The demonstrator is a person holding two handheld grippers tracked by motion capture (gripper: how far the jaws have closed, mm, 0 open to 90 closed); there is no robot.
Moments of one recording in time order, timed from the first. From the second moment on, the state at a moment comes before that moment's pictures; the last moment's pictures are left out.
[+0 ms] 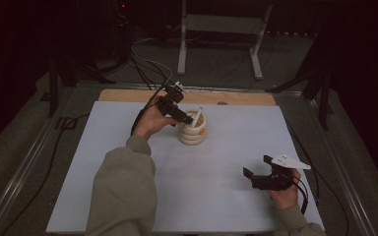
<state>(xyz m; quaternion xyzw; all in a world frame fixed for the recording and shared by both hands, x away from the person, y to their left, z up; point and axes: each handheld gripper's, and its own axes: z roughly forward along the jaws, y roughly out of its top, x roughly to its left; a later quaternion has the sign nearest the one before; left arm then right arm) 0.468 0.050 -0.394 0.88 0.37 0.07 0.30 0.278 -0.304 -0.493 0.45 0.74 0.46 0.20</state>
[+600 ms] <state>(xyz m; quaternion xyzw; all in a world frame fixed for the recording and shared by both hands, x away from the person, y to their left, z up) 0.449 0.107 -0.392 0.81 0.42 0.14 0.39 0.278 -0.304 -0.494 0.45 0.74 0.46 0.20</state>
